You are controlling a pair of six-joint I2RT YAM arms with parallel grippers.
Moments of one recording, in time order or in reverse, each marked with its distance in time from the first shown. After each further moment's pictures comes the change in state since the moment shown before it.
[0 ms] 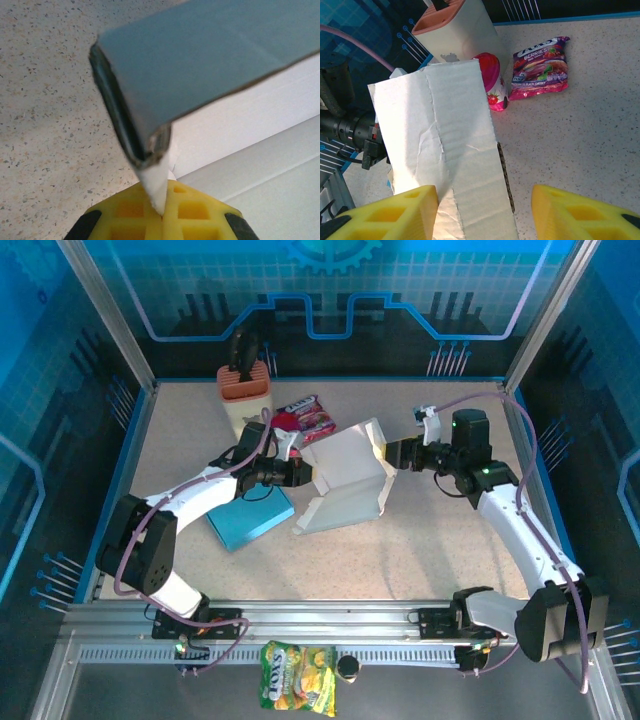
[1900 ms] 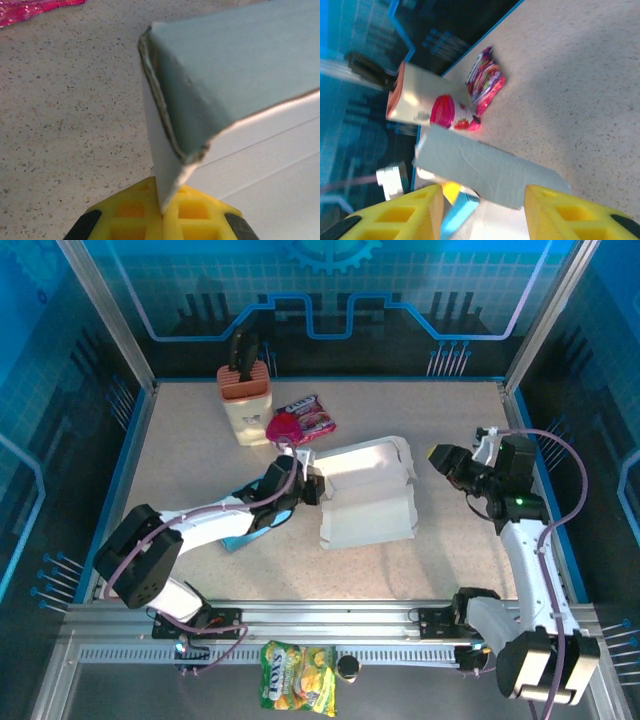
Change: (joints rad) left arm -0.247 -0.053 -0.186 0.306 -0.547 -0.171; right arm -0.311 -0.216 -0.163 -0.076 -0.069 0.439
